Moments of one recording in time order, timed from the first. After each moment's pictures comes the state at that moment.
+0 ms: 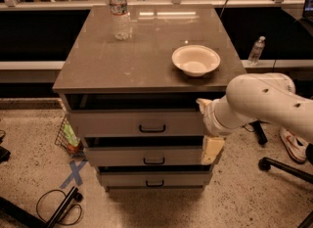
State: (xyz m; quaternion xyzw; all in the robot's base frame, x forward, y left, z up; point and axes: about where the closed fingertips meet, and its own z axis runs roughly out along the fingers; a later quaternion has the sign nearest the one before) arm 0.520 -0.147 0.699 -0.70 0.68 -0.02 0.22
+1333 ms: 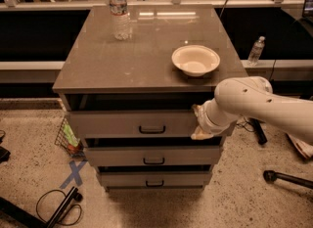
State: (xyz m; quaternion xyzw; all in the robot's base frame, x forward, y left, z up) arm 0.560 -0.141 0.642 -0.71 0.68 -0.01 0.20
